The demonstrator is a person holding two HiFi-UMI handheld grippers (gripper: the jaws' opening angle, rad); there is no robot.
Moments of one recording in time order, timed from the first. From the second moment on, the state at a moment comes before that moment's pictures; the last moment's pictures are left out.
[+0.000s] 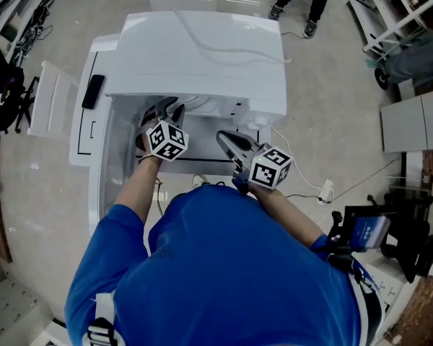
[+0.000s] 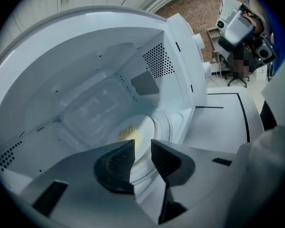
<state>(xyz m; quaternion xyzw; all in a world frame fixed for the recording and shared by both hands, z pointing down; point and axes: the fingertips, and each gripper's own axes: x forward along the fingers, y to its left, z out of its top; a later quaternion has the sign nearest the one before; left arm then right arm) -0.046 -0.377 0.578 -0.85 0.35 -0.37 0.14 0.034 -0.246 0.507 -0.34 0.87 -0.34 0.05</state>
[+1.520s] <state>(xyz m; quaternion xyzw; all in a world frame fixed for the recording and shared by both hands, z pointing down) -0.030 -0.368 0.604 -0.79 0.23 -0.48 0.29 0.048 -0.246 0.515 -0.35 0.87 -0.34 0.05</state>
